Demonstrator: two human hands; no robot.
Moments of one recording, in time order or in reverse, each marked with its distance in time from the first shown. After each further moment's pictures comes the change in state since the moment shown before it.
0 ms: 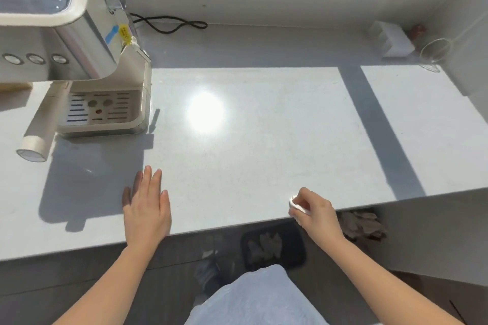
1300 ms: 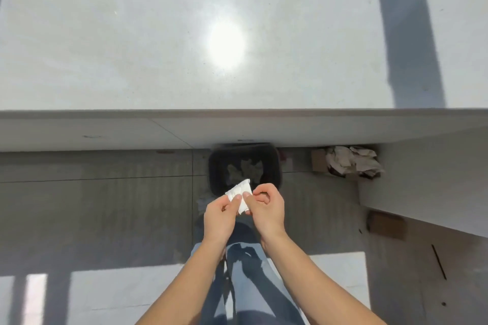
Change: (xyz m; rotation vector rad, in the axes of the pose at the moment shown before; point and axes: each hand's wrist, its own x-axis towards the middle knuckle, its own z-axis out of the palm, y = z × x) left_hand -0.234 0.215 0.198 -0.861 -0.534 -0.759; right_hand -0.098 0.172 0.104 0.670 -0.104 0.567
